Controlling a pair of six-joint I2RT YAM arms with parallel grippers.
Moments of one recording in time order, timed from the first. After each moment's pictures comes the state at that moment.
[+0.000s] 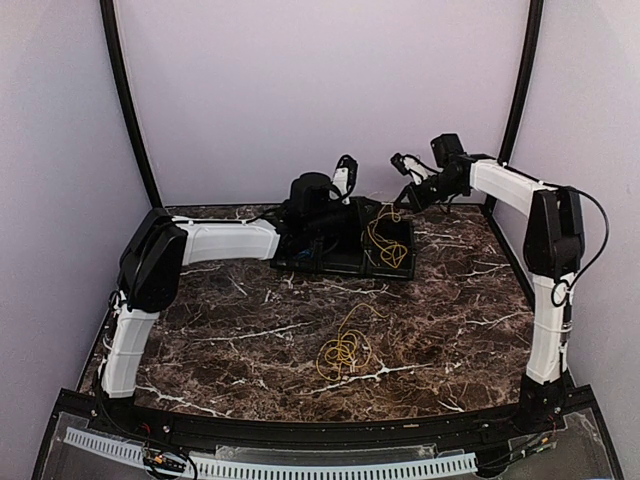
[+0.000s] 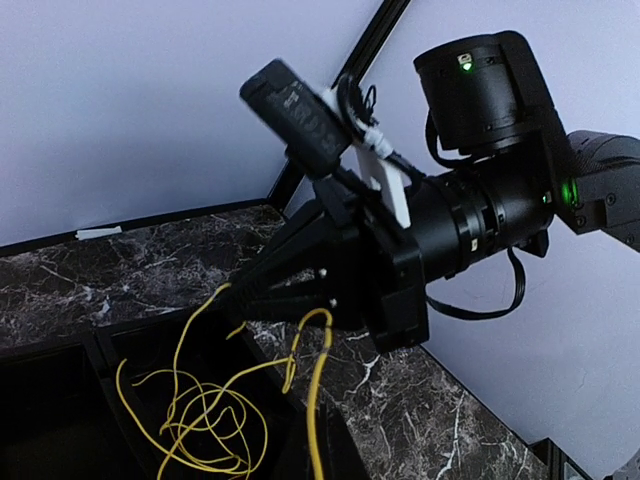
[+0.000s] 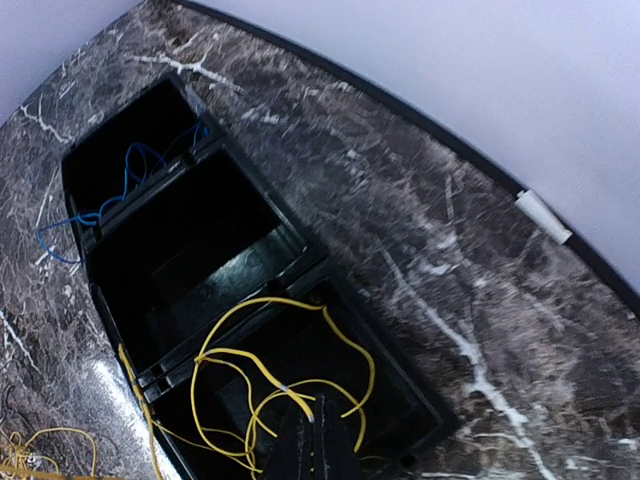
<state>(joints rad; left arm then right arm) -0.81 2.27 1.80 0.35 0.17 -0.48 0.26 2.10 1.91 -0.64 -0.49 -0.34</state>
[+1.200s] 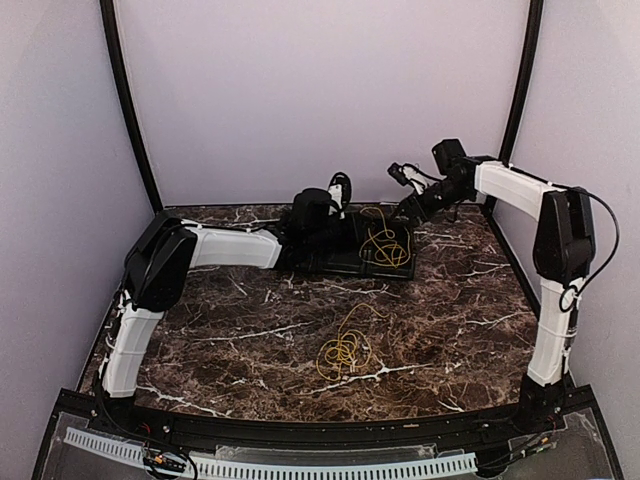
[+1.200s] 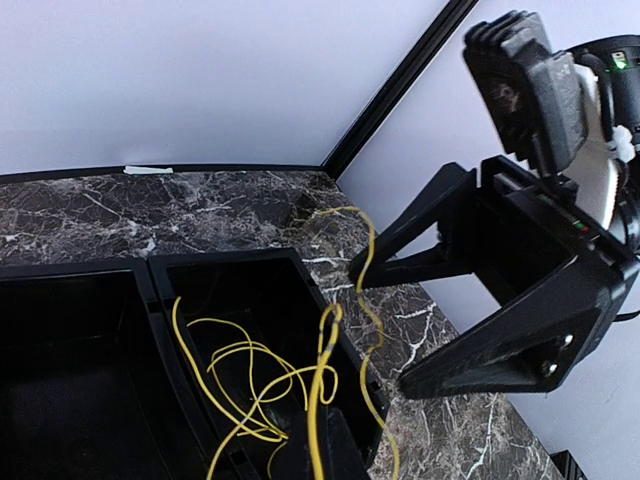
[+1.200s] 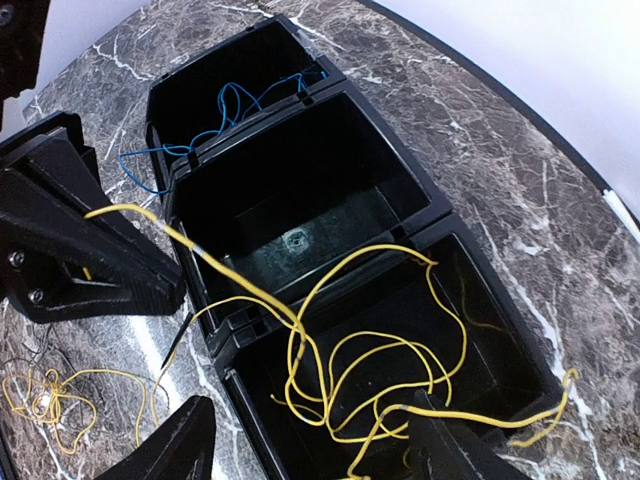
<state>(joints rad) -0.81 2.30 1.73 0.36 0.08 -0.56 0.28 2.01 1.79 -0.74 -0.60 -0.46</state>
